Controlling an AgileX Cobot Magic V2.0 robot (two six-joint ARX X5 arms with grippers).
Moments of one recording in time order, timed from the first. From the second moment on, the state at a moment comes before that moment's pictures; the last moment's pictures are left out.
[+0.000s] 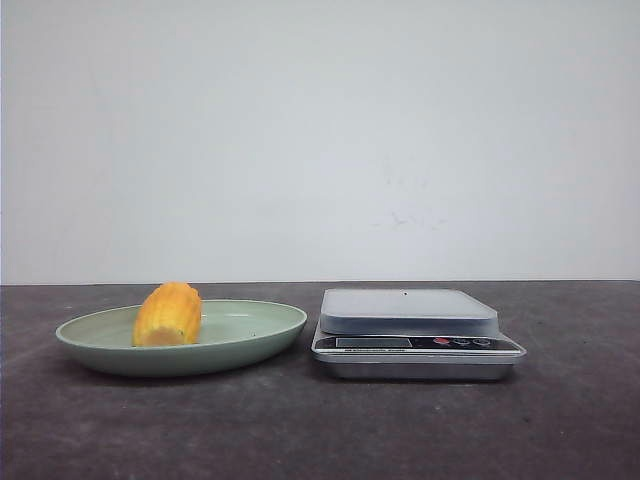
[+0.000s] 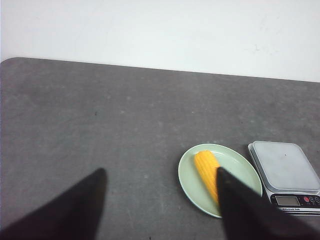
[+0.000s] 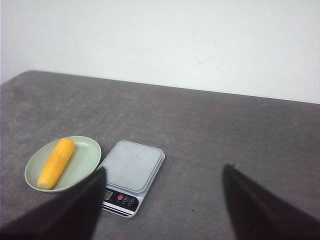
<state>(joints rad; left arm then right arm) -0.69 0.49 1.41 -1.31 -0.53 -0.36 0.70 0.38 1.38 -1.22 0.32 0.19</state>
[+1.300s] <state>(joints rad) -0.69 0.55 0.80 -0.43 -0.37 -0.23 0.70 0.45 0.61 -0.18 0.24 0.17</state>
